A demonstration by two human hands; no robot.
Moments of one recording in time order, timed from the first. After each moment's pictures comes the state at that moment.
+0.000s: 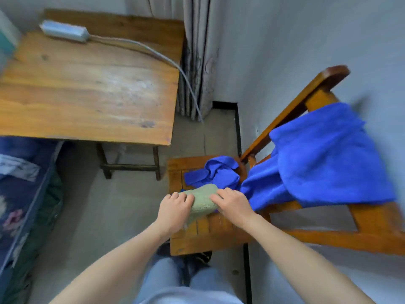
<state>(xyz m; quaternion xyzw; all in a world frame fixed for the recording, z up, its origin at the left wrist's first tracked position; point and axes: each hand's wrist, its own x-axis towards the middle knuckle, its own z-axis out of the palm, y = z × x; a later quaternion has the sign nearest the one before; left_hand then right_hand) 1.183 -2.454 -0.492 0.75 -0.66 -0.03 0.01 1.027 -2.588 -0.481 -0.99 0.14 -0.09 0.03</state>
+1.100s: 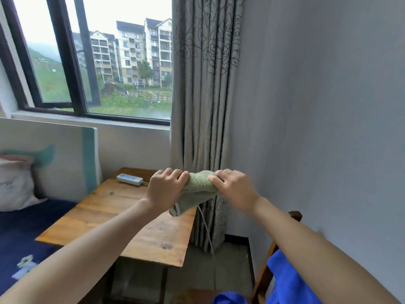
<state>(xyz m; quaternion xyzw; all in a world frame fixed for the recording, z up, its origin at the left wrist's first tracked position) 1.288 -2.521 -0.130 0.68 -0.57 0.45 0.10 1.135 -2.685 -0.126 -0.86 -0.06 -0.44 -0.26</state>
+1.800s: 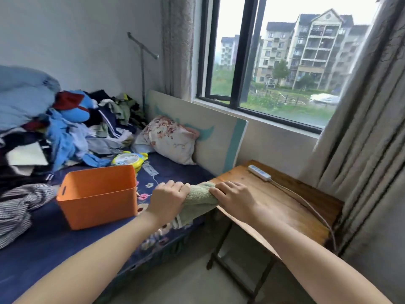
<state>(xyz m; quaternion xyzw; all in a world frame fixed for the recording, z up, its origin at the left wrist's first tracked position) 1.330 -2.136 -0.174 0.85 -0.32 0.42 -0.04 1.306 -2.356 -0.159 -0.83 -0.34 -0.43 -0.08</state>
